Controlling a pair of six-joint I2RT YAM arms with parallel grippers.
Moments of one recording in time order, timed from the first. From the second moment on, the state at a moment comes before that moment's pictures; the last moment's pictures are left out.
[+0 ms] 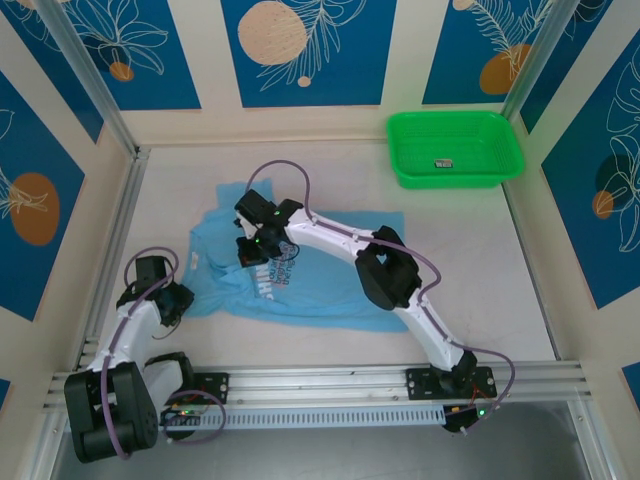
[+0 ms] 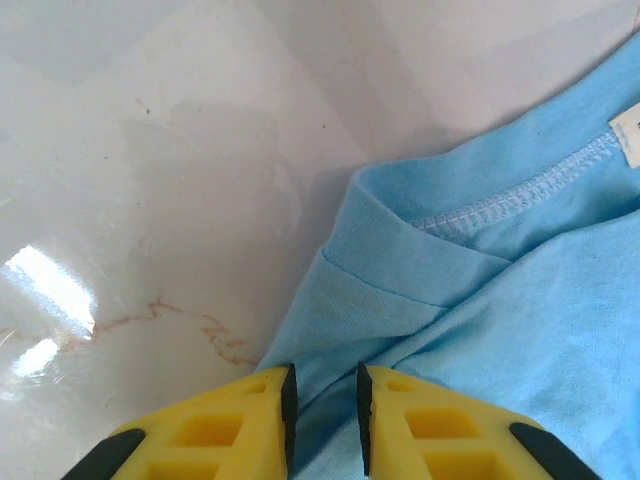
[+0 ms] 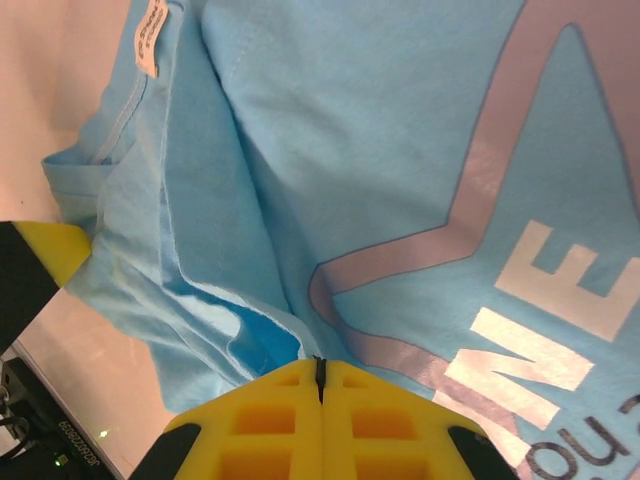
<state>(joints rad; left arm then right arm) 0.21 1.00 0.41 -0.58 0.05 -0.75 0.91 2.35 2.05 -0.81 -0.36 0.54</state>
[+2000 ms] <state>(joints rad) -0.26 1.07 0.48 -0.69 -0.16 -0.81 0.52 1.10 0.48 -0.76 -0.17 1.27</state>
